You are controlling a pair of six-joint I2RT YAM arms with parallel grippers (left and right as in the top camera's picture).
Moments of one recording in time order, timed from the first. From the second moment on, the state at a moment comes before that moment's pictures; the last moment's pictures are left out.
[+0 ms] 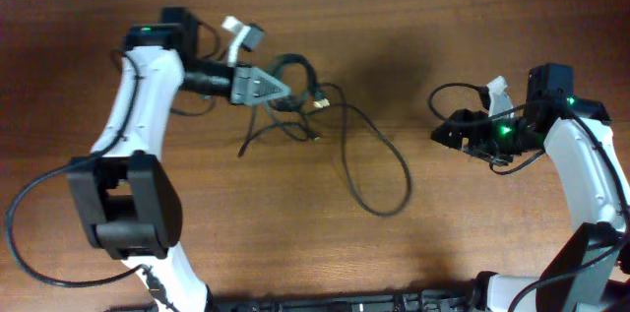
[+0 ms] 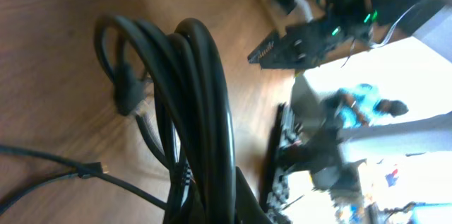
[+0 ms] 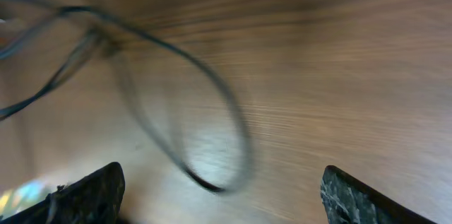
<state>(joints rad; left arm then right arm) -0.05 1.98 1.68 -1.27 1.17 0.61 -0.27 1.51 1.04 -0.97 -0.67 -0.05</state>
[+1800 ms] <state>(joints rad) 0.11 1.98 1.69 -1.05 0.26 -0.45 0.17 1.40 1.03 -0.55 -0.53 0.26</state>
